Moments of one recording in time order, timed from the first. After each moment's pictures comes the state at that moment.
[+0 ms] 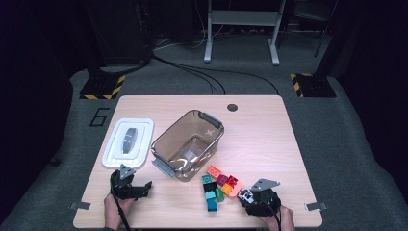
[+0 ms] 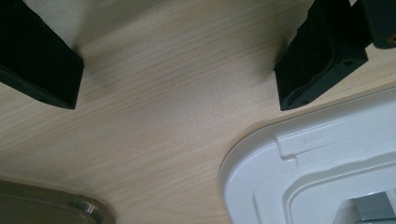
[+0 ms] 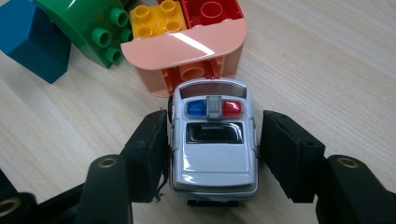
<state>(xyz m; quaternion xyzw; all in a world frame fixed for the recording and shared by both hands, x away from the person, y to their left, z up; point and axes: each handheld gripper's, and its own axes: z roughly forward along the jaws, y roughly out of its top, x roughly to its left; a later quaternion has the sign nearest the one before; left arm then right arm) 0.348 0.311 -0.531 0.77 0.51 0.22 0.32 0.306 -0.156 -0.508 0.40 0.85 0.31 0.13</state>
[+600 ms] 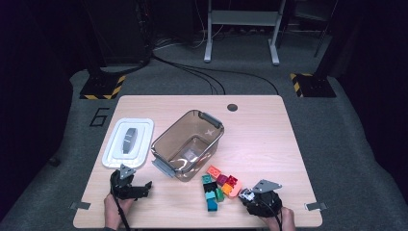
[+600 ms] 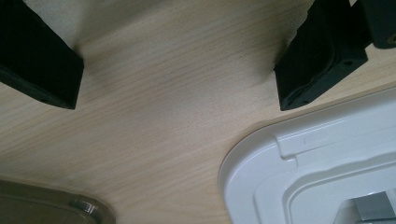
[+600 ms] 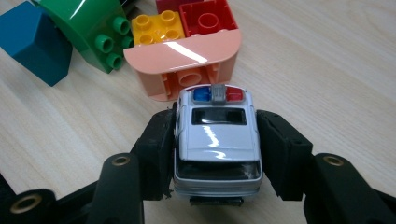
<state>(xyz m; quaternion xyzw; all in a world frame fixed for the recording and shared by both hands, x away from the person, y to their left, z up) 0.348 0.311 -0.531 0.77 0.51 0.22 0.32 0.301 -0.158 -0.506 0.39 0.85 0.32 0.15</state>
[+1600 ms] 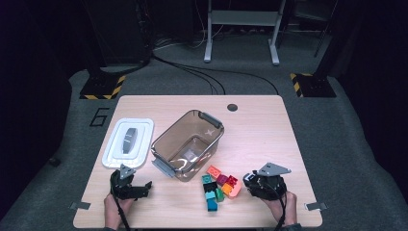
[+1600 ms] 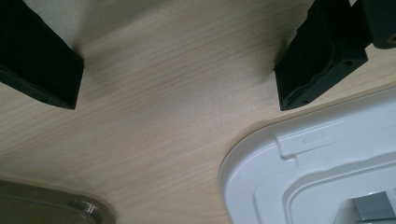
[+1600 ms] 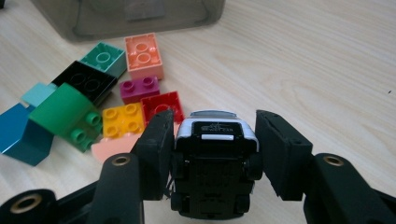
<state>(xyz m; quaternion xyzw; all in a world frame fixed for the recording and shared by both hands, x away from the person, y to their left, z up) 0.348 0.311 -0.531 0.77 0.51 0.22 0.32 0.332 -0.168 -0.468 0.39 0.82 0.37 0.19</state>
